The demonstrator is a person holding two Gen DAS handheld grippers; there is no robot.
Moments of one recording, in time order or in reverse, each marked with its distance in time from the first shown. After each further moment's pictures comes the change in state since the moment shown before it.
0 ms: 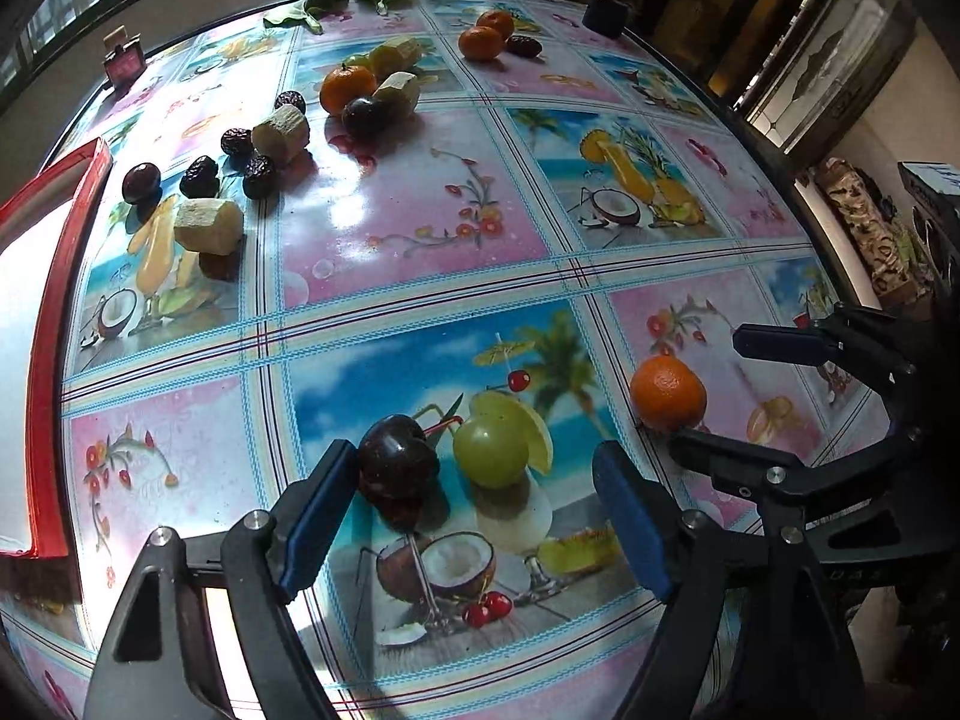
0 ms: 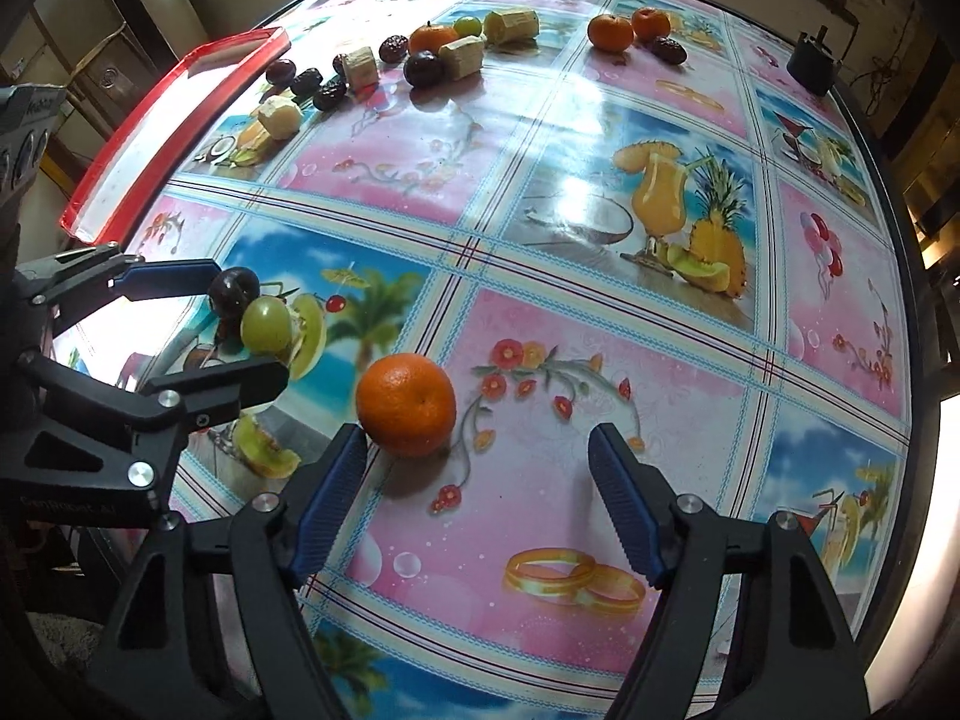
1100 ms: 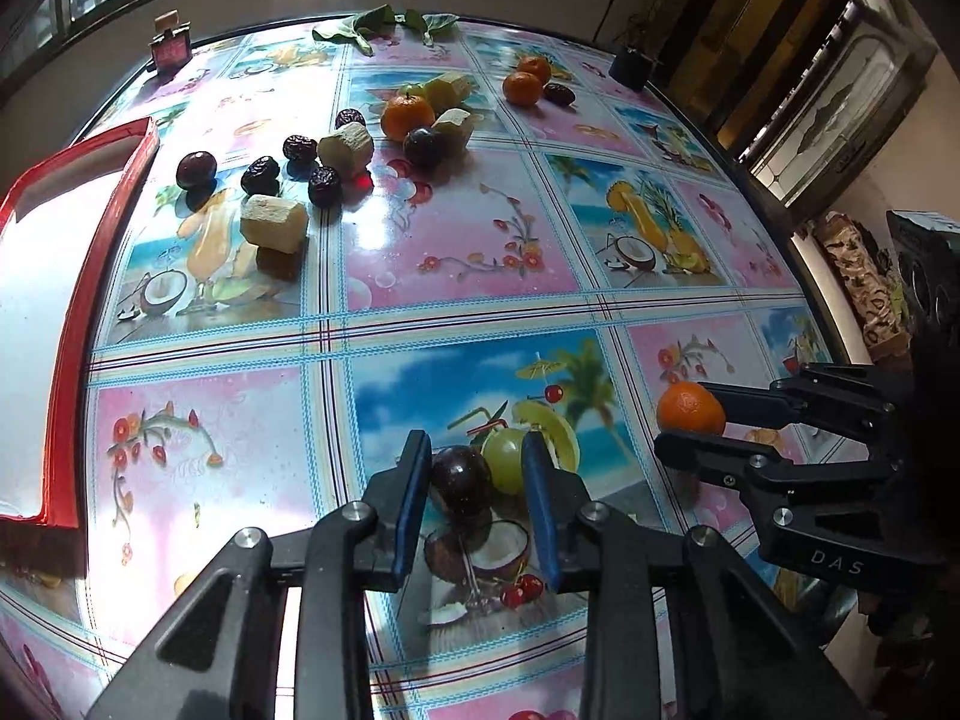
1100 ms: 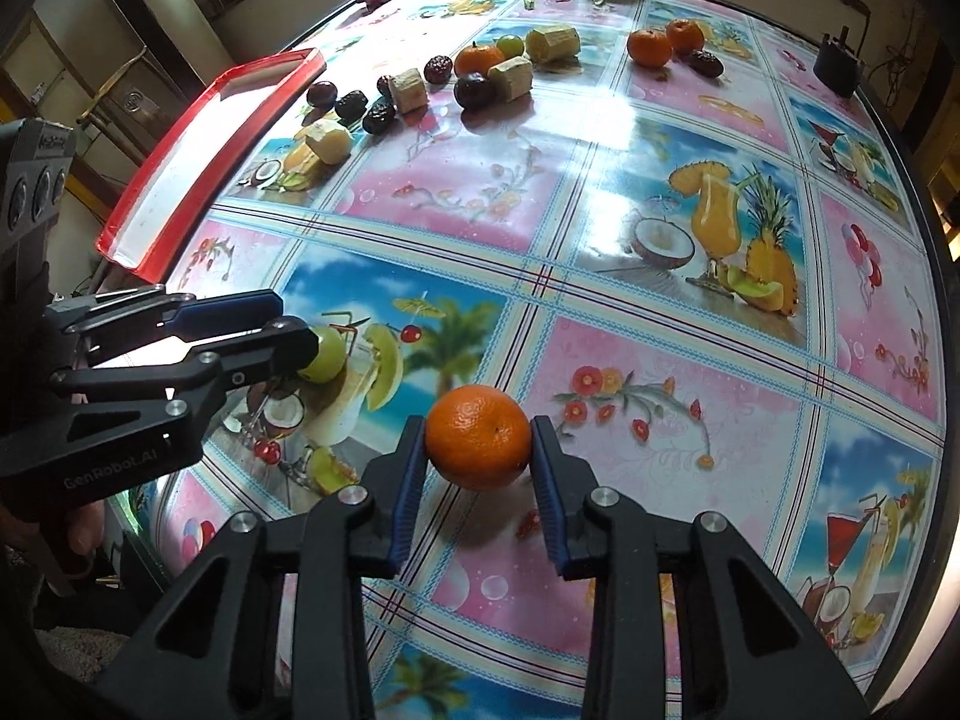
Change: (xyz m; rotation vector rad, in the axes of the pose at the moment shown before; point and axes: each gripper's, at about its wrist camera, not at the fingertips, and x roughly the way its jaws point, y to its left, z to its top) left arm -0.027 0.028 -0.013 -0.082 -0.096 -0.037; right arm -0.004 0.022 0.009 0.011 -0.040 0.080
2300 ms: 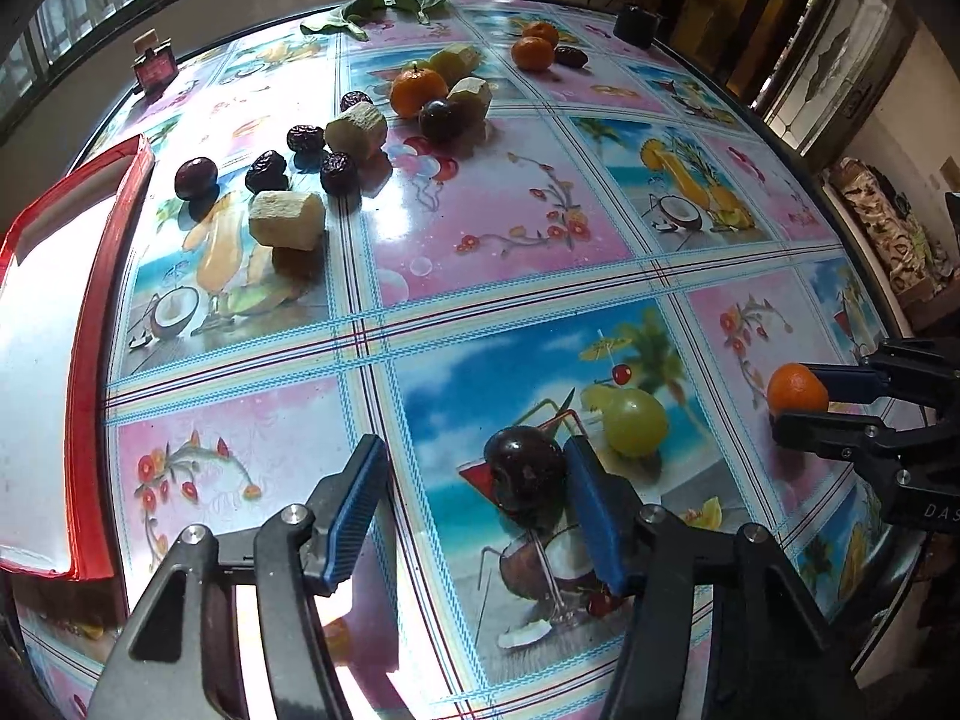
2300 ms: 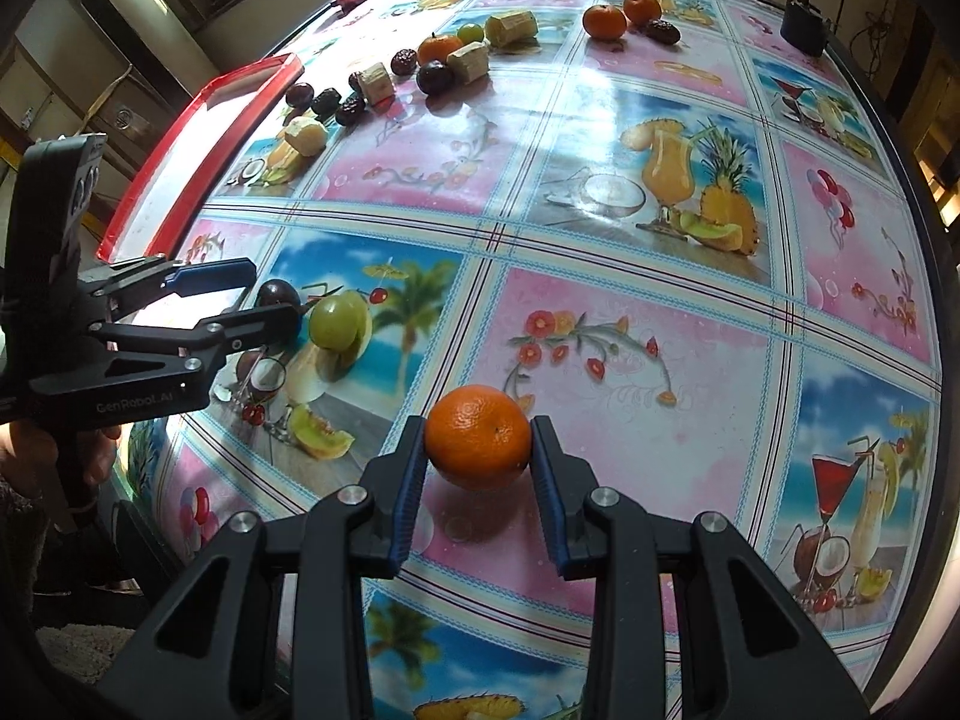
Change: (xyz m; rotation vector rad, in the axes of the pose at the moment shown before) left arm 0.021 0.007 0.004 0.116 0.052 0.095; right arm -0.009 -0.022 -0.020 0.071 0.018 0.025
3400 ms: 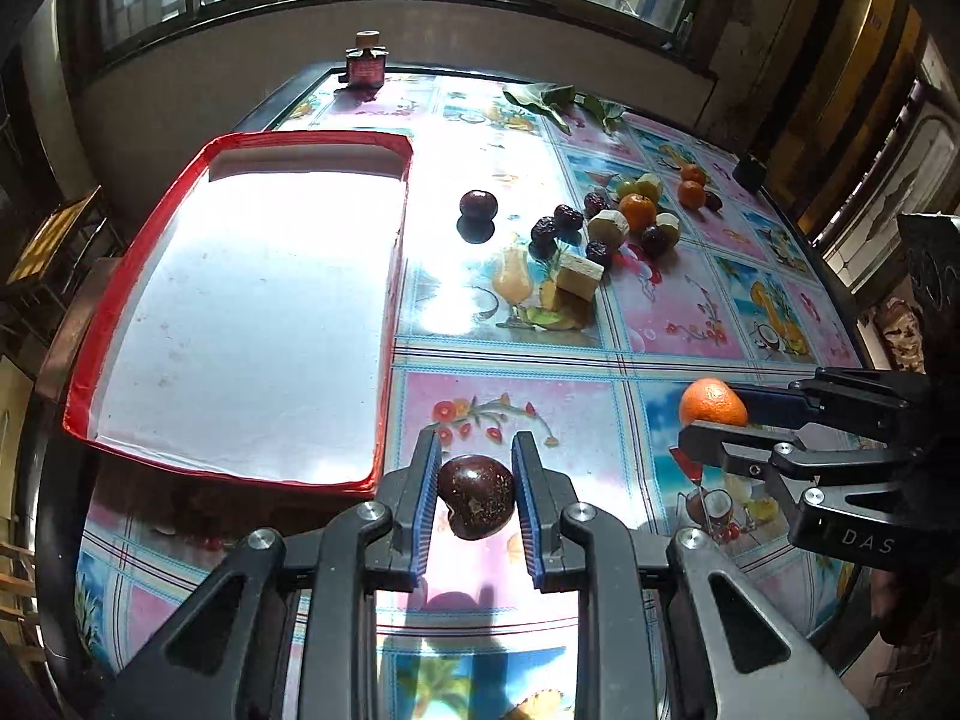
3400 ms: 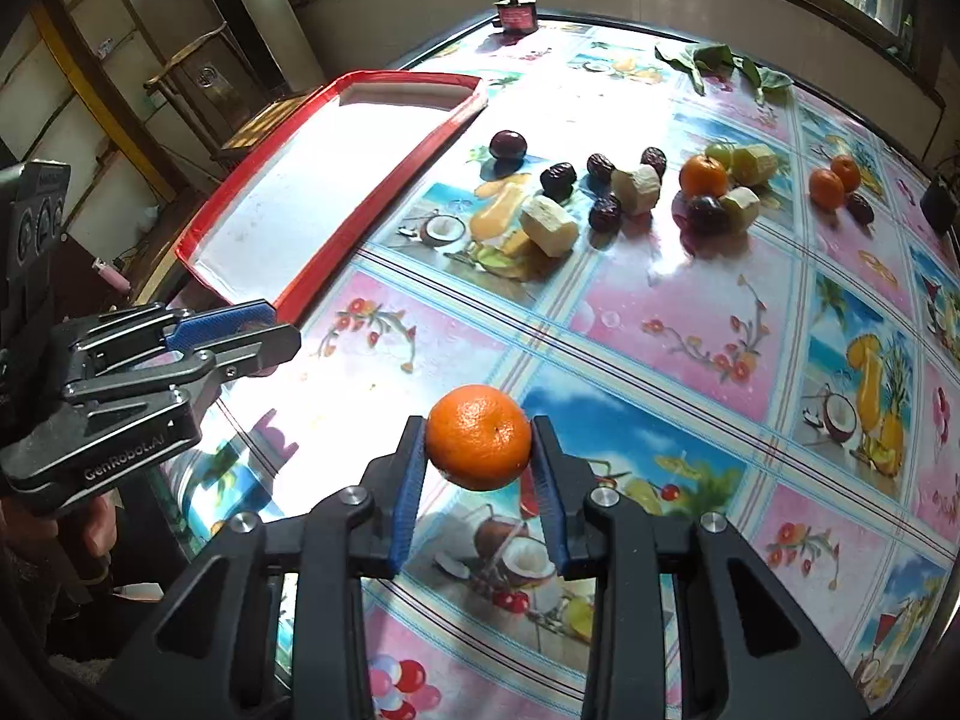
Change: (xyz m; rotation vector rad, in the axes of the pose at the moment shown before) left arm -0.093 0.126 -0.047 -0.289 -0.185 0.083; right arm 0.022 0.153 0.069 -0.217 -0.076 0.075
